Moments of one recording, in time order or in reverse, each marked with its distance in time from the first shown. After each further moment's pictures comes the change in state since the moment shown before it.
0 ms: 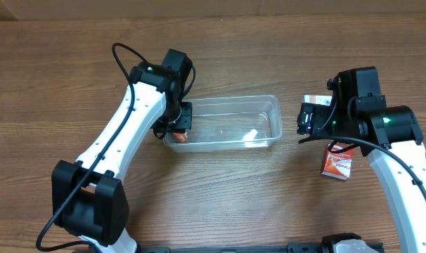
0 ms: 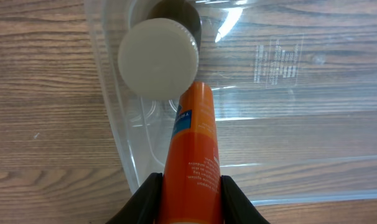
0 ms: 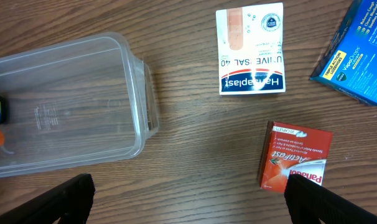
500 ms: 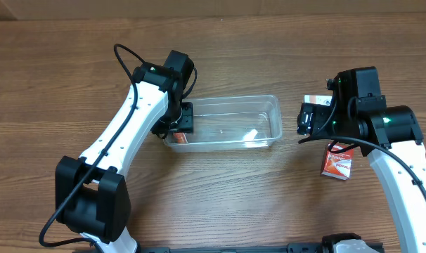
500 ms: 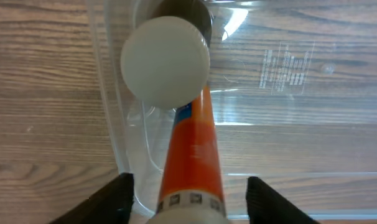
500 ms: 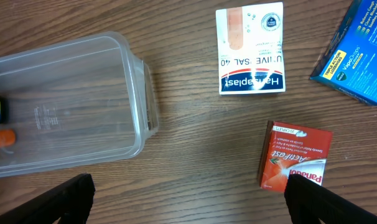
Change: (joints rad) left arm -0.004 0.020 -0.006 0.009 -0.008 -0.063; right arm 0.000 0.000 0.000 -0.001 0.000 0.000
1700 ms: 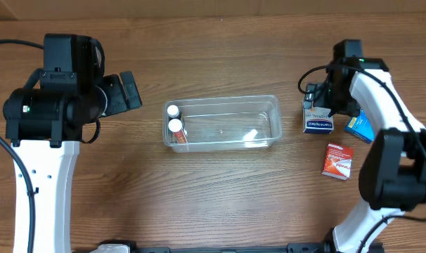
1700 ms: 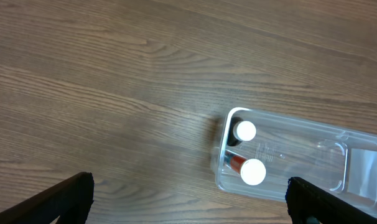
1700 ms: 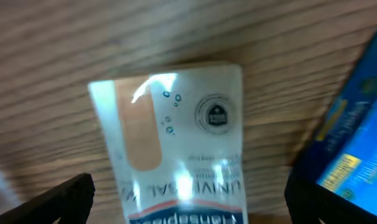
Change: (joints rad) left arm 0.297 -0.420 0.214 -0.091 -0.048 0.072; right arm -0.177 0.659 0.201 0.170 0.076 -0.131
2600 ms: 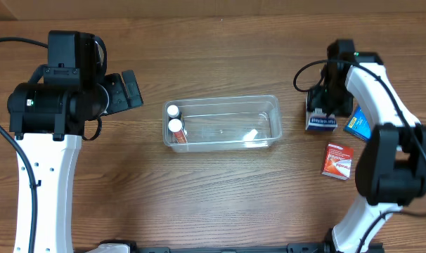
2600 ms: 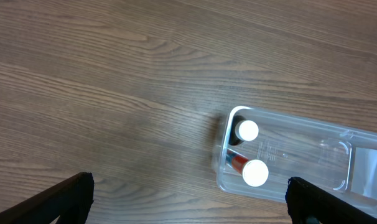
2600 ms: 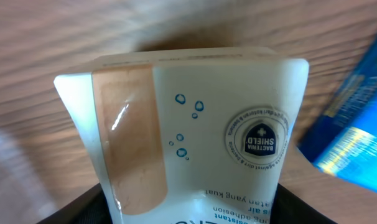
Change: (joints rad) left arm 0.000 0.023 0.000 -0.001 0.000 0.000; right arm 0.035 0.008 0.102 -0.163 -0.005 -0.002
